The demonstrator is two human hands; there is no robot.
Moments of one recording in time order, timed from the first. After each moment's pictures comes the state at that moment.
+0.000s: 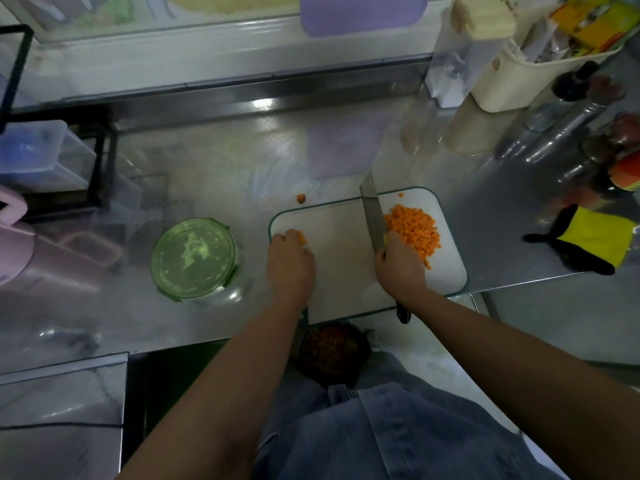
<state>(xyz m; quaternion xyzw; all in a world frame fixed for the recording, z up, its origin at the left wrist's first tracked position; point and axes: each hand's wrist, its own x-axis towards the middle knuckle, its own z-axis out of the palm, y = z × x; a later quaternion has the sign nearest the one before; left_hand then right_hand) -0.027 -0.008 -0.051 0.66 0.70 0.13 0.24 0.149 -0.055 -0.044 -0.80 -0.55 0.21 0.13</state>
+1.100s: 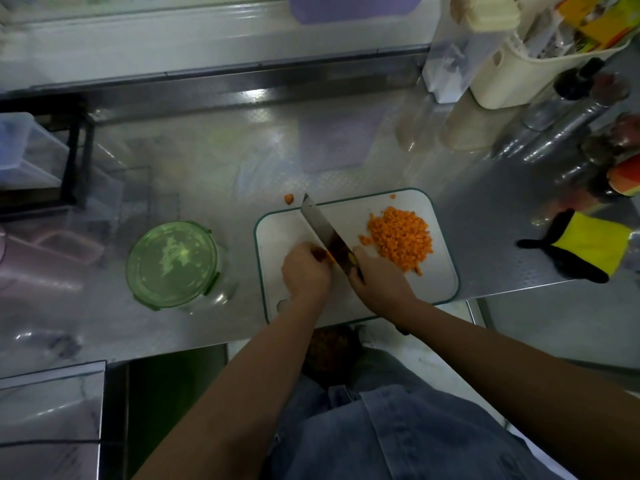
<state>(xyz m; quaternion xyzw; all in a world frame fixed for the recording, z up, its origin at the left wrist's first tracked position) 0.026 -0.010 -0.056 0.53 0.76 0.14 0.35 0.150 -0.057 -0.046 -0.68 -0.69 0.23 0.10</state>
